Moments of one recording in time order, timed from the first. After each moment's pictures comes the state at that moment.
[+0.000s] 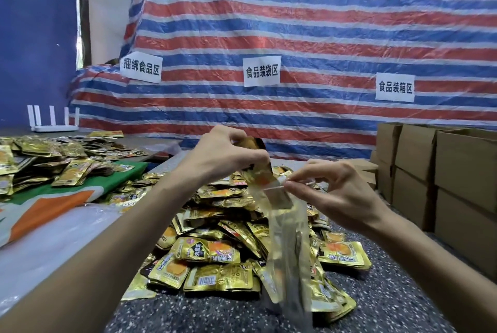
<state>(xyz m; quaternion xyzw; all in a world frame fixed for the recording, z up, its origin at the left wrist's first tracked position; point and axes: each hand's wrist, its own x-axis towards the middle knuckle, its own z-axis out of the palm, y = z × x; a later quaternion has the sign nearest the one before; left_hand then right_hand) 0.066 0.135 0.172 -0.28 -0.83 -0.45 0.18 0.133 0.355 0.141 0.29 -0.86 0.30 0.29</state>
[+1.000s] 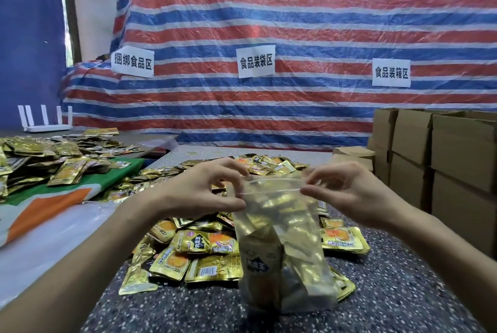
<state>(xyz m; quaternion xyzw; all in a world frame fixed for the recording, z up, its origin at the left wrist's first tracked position) 0.058 0.099 0.124 -0.46 -0.84 -0.30 0.05 0.138 0.385 0.126 0.20 -0.91 0.31 0.20</state>
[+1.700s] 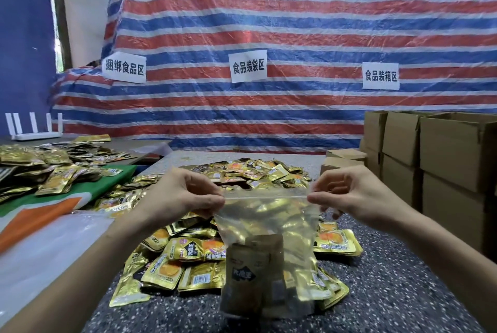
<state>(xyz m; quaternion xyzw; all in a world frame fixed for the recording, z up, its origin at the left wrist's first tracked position) 0.059 0.091 0.107 -0.30 -0.78 -0.55 0.01 0.142 0.401 0.123 0.12 -0.89 0.42 0.15</state>
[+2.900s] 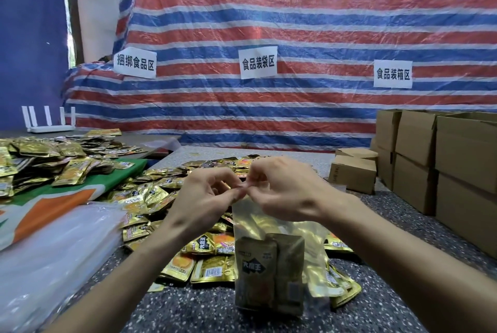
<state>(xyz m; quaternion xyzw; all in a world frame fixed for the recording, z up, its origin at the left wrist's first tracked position) 0.085 0.108 0.095 -0.34 -0.76 -0.52 0.19 0.118 0.283 0.142 0.23 -0.95 0.09 0.21</state>
